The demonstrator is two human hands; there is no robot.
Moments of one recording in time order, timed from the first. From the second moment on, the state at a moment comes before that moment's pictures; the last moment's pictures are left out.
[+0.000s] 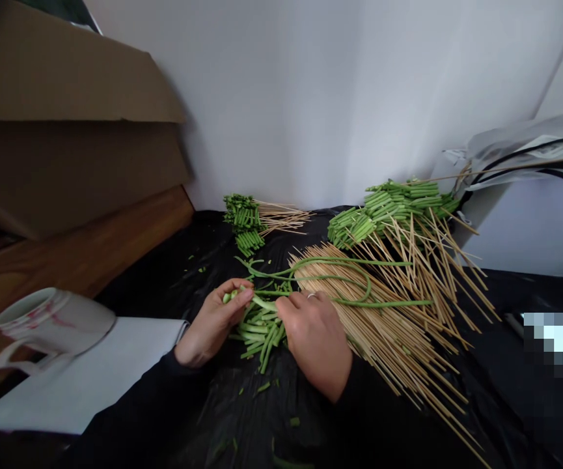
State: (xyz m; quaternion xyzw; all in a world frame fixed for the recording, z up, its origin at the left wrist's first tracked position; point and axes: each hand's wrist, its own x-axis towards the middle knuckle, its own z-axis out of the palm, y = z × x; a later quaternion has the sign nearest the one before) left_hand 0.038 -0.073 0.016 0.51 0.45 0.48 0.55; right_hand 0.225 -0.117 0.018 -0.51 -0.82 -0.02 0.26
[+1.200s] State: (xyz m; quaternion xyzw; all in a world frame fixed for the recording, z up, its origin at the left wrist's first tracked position) left_hand 0.036 -0.081 0.012 0.63 0.41 0.51 0.42; right_hand 0.211 -0.118 0.007 -0.46 -0.74 0.08 0.49
